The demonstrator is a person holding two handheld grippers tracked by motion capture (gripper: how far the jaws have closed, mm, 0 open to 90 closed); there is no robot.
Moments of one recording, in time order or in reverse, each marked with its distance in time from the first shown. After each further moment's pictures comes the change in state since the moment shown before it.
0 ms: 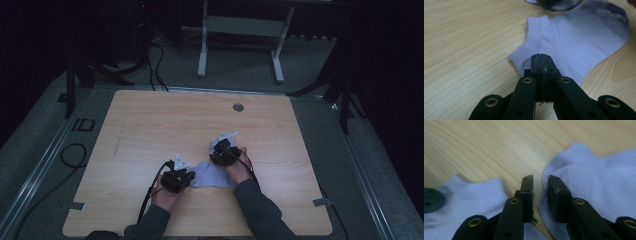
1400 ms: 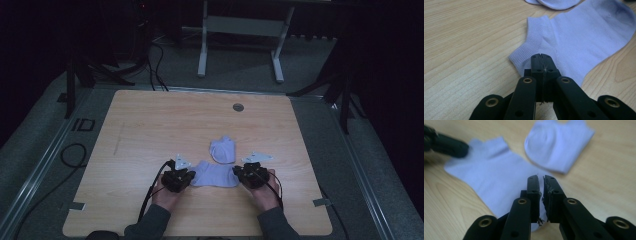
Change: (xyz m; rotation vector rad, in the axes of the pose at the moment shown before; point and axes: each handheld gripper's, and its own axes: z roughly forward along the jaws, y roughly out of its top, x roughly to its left) left arm -0.001 0.002 0.001 0.002 0.009 0.009; right arm -0.004 -0.082 -0.077 -0.151 -0.037 0.062
